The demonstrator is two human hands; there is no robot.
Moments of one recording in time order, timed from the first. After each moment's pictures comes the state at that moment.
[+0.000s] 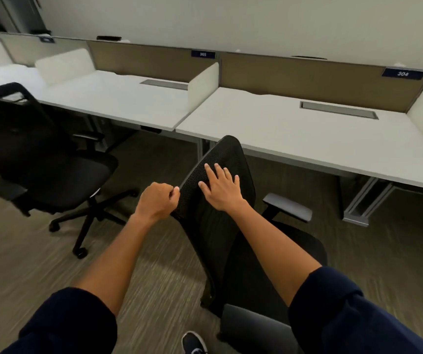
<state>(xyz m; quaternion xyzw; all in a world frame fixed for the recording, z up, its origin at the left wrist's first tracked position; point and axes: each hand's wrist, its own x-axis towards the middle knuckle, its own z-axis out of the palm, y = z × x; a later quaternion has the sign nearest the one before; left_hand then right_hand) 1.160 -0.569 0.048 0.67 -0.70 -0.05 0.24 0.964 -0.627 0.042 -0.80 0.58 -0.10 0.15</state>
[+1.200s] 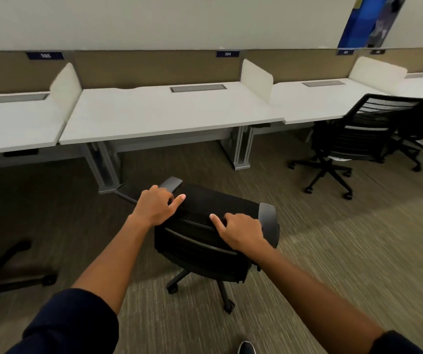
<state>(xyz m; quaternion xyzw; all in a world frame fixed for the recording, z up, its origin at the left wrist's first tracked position) 1.115 -0.500 0.029 0.37 -0.92 -0.07 0.10 0.933 -0.321 0.018 -0.52 0.84 -0.05 0.10</state>
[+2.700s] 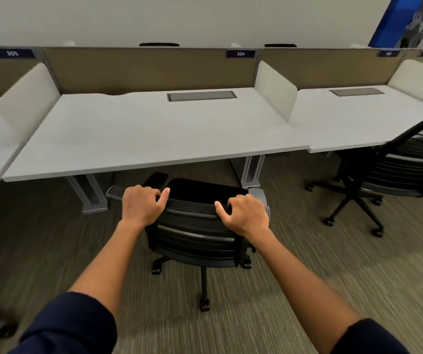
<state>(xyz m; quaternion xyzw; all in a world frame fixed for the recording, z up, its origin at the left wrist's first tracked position) 0.898 -0.796 0.007 0.46 -0.87 0.05 0.19 0.660 -0.638 0.008 -0.60 0.79 -0.10 -0.10</state>
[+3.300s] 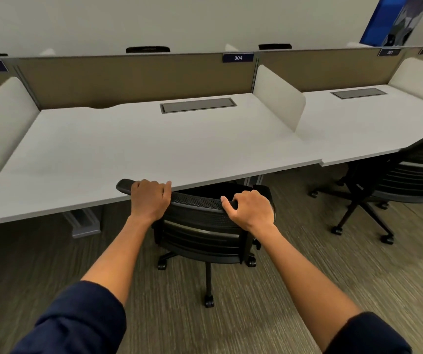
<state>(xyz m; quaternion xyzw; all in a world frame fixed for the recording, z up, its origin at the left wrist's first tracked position) 0.825 -0.959 0.008 0.45 -0.88 0.00 0.18 0.600 -0.795 0.007 -0.55 0.82 -0.09 -0.07</state>
